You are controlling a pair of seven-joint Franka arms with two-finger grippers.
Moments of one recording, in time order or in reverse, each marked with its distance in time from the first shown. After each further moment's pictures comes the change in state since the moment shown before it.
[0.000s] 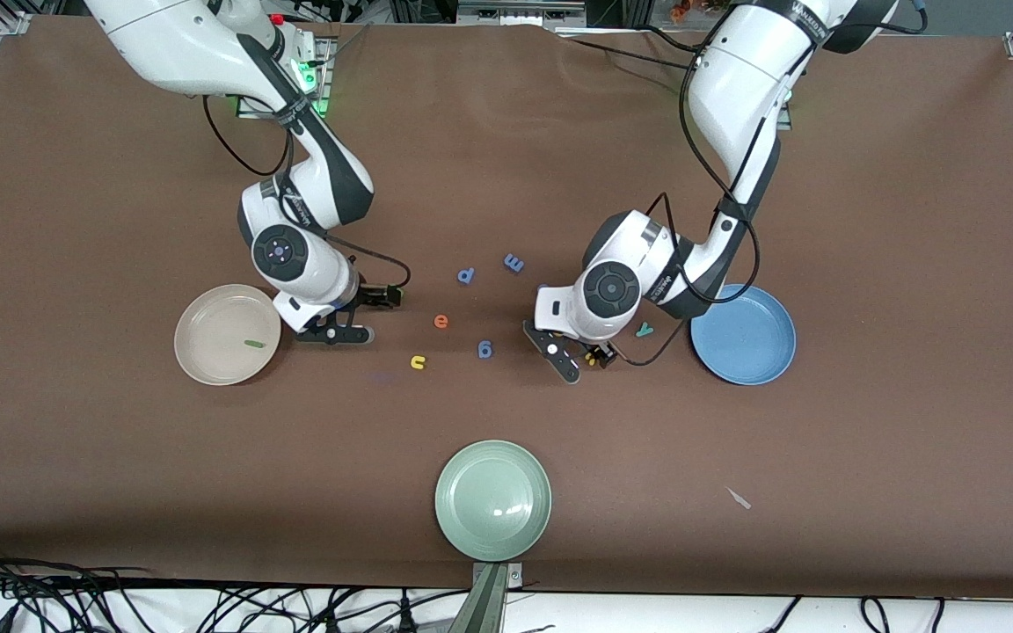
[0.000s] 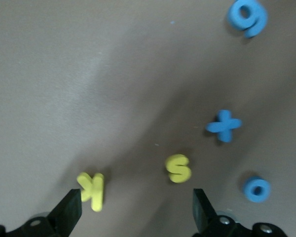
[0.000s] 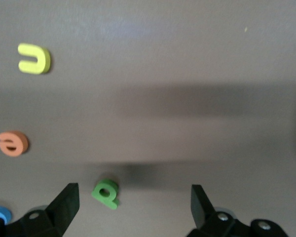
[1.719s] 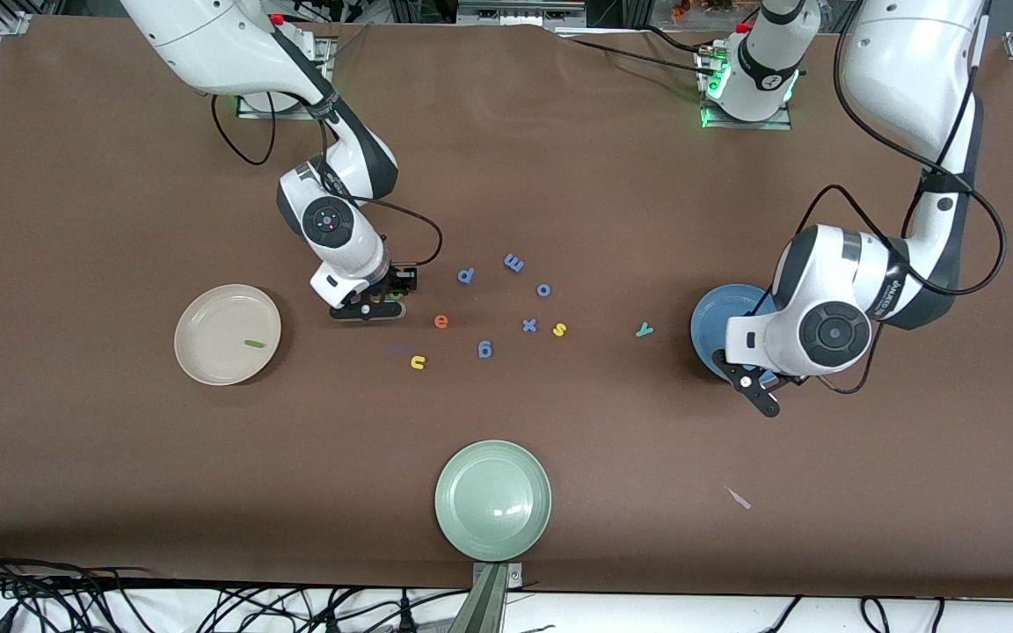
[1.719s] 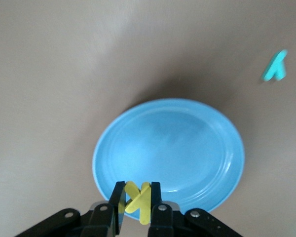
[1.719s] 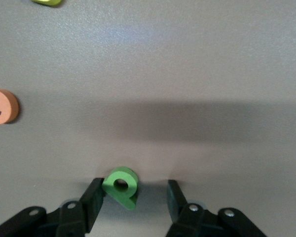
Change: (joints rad) left arm 0.316 -0.224 0.071 -0.157 0.191 -0.248 0.214; right arm 0.080 0.035 -0.008 -0.099 -0.091 0.171 0.075
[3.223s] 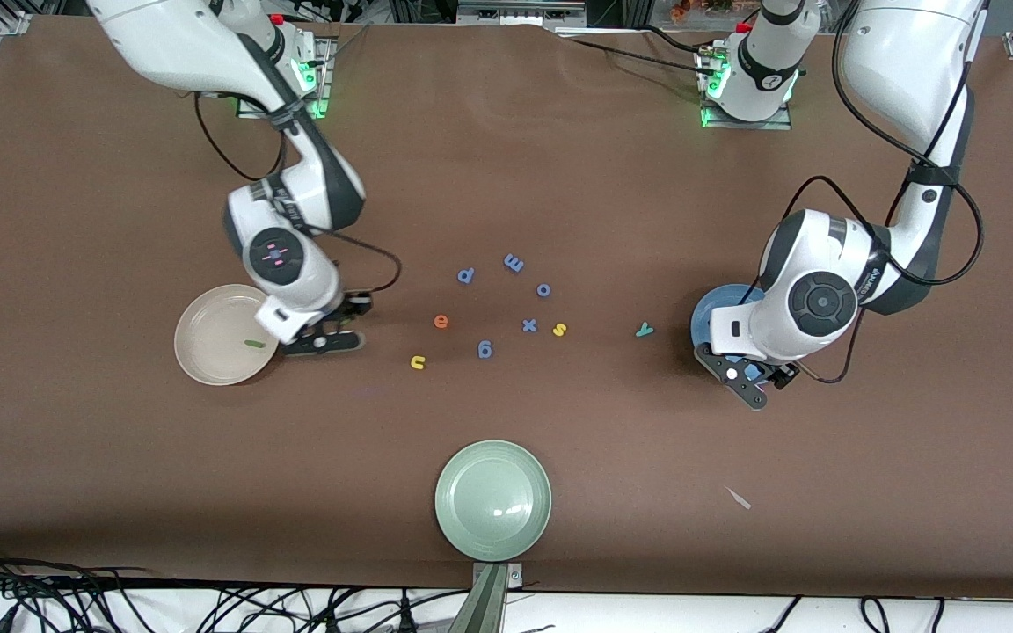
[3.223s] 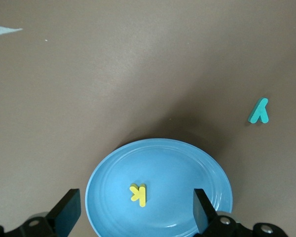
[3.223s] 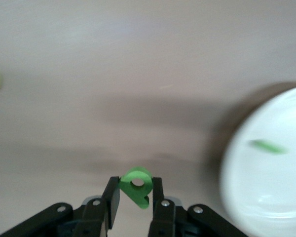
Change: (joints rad) left arm 0.026 -0.059 -0.077 -0.063 0.001 0.146 -0.088; right arm -0.010 -0.040 -0.185 0.226 -0.003 -0.329 -0.297
